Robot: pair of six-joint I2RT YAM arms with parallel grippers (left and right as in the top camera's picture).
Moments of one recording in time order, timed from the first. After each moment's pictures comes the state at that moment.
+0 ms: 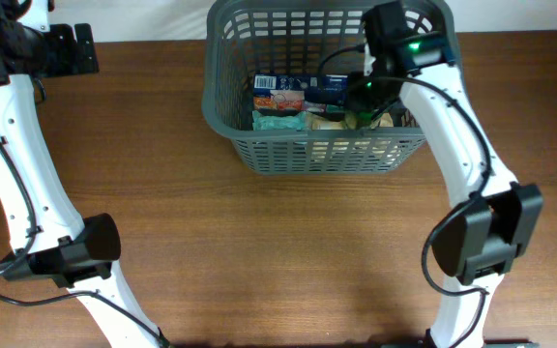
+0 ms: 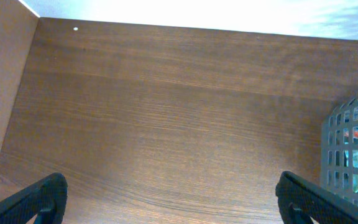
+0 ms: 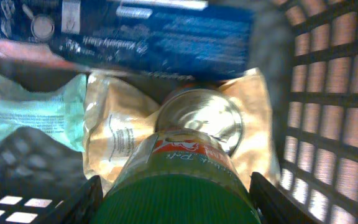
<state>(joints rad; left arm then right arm) 0.23 2.14 2.80 -1.57 0.00 0.11 0.25 2.08 2.05 -1.18 0.00 0.21</state>
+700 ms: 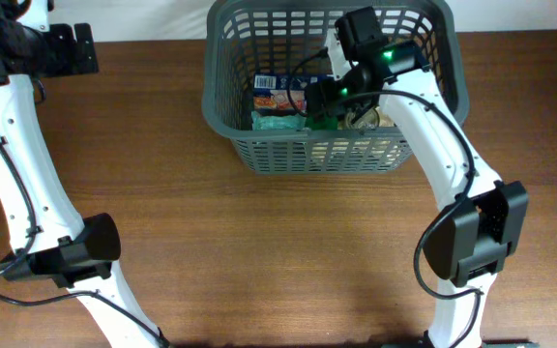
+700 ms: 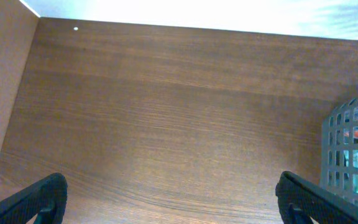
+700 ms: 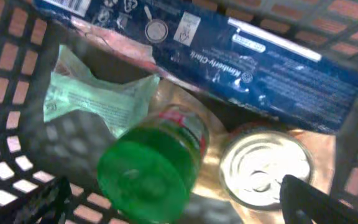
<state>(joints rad) 0.23 2.14 2.80 -1.57 0.00 0.11 0.31 2.09 2.04 -1.10 -0.09 0.02</state>
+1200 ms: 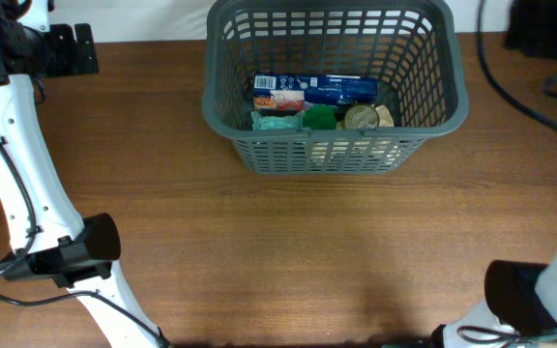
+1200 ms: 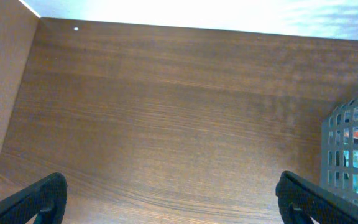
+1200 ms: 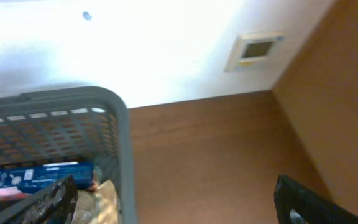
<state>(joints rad) 0.23 2.14 2.80 -1.57 0.00 0.11 -0.11 1.79 2.67 -1.44 0.14 -0.01</state>
